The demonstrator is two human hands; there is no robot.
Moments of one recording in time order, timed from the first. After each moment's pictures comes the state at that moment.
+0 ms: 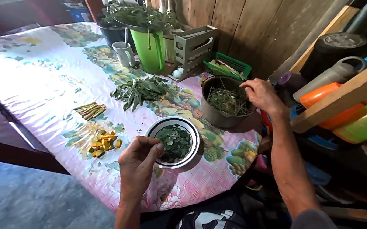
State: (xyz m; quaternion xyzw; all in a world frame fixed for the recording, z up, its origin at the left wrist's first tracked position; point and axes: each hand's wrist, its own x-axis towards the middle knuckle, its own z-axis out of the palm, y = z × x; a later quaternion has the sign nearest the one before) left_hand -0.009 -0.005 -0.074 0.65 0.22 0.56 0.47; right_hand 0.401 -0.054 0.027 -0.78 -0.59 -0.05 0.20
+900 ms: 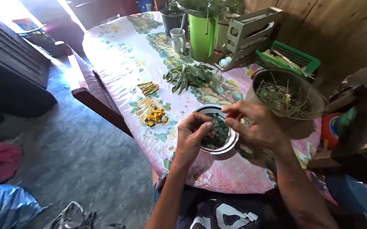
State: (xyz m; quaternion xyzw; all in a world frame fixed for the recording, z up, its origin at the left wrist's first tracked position) left_hand 0.013 -0.004 -0.072 0.51 0.13 0.55 0.65; right_hand 0.223 -0.042 -0.012 -0.45 -0.80 0.09 0.39
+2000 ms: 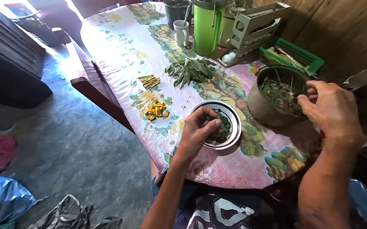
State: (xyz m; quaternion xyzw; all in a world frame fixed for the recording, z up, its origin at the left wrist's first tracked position) left_hand 0.011 -0.006 -0.066 0.54 0.16 0.49 0.67; right_hand 0.347 -0.077 0.008 -0.77 -0.58 -0.10 0.24
